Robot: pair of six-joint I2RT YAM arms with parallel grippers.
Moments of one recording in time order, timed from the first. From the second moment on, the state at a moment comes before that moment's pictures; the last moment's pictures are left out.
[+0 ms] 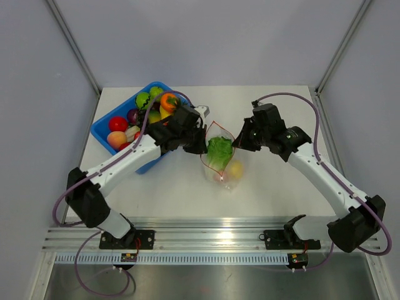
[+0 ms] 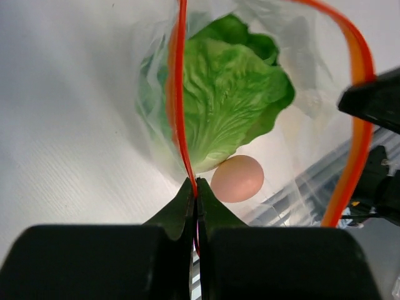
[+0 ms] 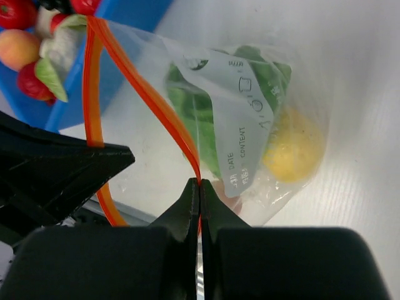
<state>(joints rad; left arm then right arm) -0.74 1.49 1.39 -0.68 0.11 -0.46 0.53 1.28 1.27 -0.68 -0.09 0.69</state>
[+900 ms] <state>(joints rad) -0.75 1.51 1.50 -0.72 0.11 -0.45 0.53 1.32 1.37 -0.77 -0.09 0.65</state>
